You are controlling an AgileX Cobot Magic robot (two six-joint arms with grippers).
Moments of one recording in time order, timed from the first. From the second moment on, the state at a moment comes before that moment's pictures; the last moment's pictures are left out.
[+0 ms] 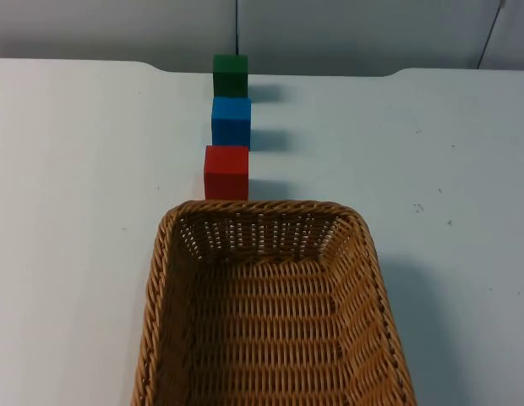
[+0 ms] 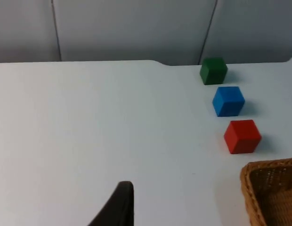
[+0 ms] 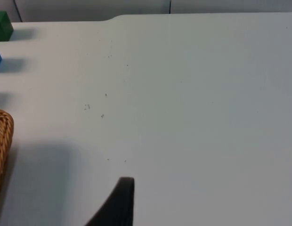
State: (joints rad) right arm 0.00 0.00 -0.52 -0.07 1.08 0.02; left arm 0.00 0.43 -0.81 -0.22 0.95 0.10
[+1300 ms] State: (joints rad) right arm 0.00 0.00 -0.52 -0.08 1.08 0.02; left arm 0.00 1.35 -0.81 -0.66 0.88 0.55
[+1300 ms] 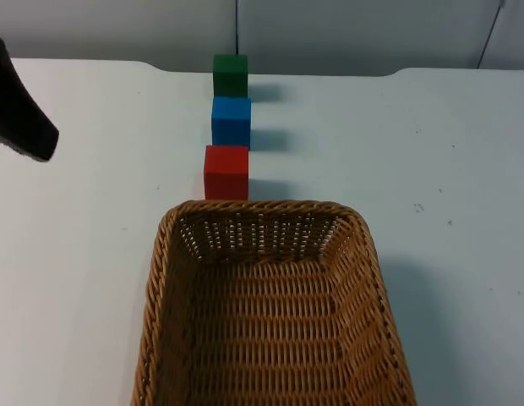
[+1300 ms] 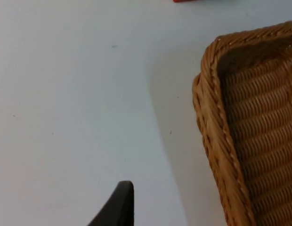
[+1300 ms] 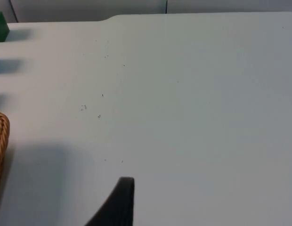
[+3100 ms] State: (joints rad) right arm 0.00 0.00 -0.52 -0.10 1.08 0.06; left arm -0.34 1.76 -0.55 -1.32 0.45 0.98
